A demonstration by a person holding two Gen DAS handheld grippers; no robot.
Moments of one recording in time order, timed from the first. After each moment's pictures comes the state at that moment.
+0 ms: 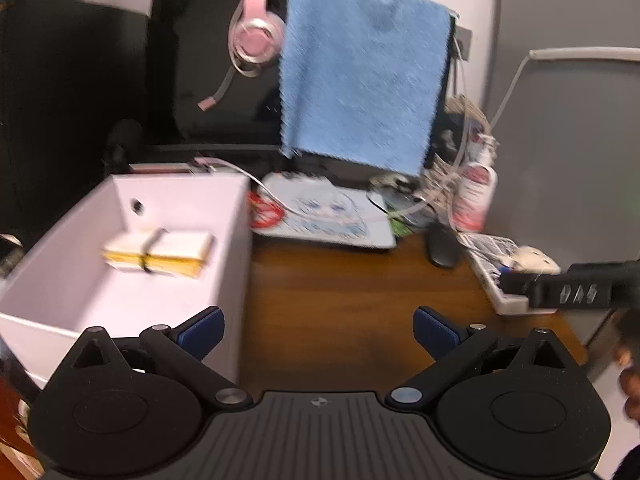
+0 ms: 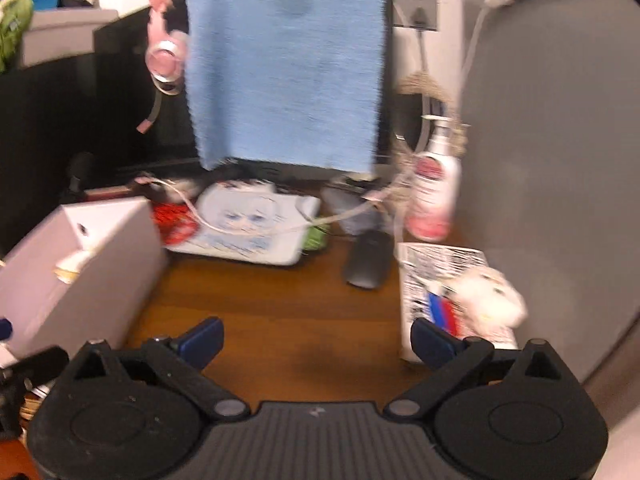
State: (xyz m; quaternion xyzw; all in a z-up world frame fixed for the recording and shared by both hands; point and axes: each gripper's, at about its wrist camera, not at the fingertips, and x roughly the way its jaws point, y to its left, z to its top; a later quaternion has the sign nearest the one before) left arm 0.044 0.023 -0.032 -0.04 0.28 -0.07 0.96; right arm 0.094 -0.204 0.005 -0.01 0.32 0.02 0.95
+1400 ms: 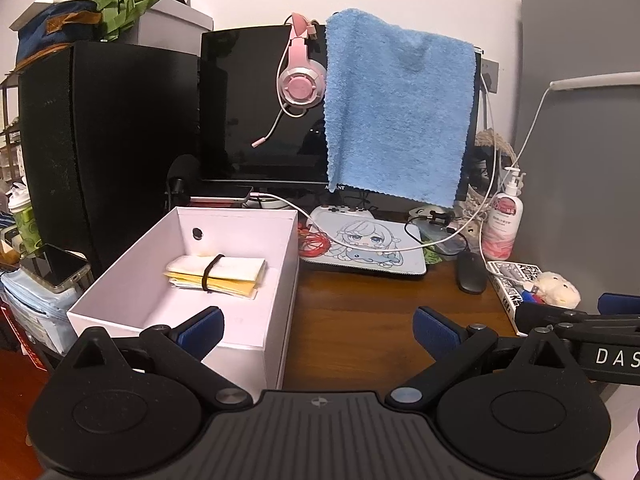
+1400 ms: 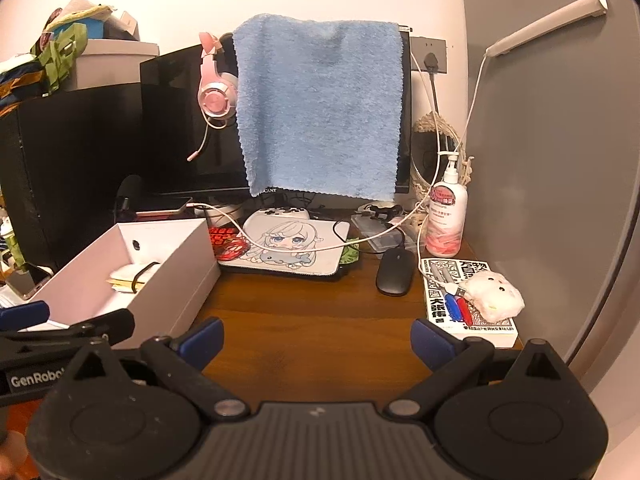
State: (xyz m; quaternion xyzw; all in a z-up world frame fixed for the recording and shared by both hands) left arm -0.007 0.022 0.004 -0.02 0.23 0.02 0.97; right arm 0.009 -0.167 0.024 0.02 0.26 0.06 0.96
